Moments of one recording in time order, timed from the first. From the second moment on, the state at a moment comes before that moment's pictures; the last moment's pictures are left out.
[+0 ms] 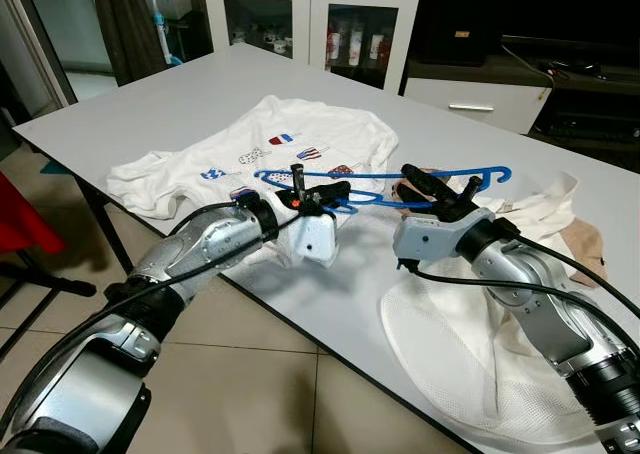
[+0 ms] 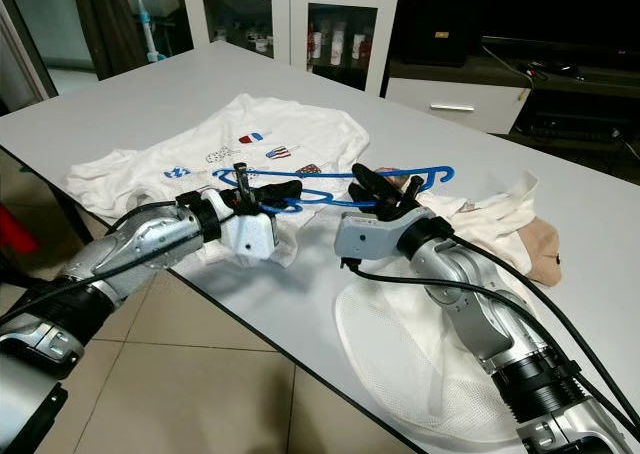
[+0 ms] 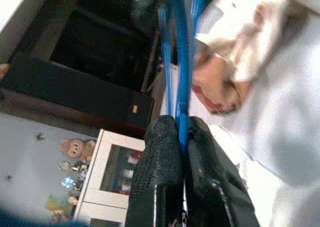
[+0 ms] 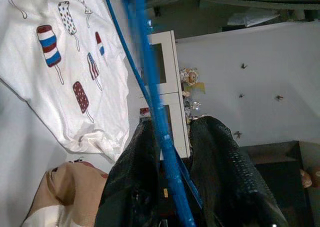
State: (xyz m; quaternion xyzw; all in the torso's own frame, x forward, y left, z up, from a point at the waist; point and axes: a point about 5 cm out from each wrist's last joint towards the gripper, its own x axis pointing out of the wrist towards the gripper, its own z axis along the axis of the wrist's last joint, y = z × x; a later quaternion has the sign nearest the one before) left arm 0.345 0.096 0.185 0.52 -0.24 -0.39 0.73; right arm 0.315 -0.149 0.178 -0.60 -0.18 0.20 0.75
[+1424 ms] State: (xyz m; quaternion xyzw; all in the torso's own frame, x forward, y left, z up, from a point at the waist) left arm 0.351 0.142 0.219 0.32 -0.29 -0.25 0.87; right arm 0.327 -0.193 0.147 -0.24 0.05 0.12 0.96
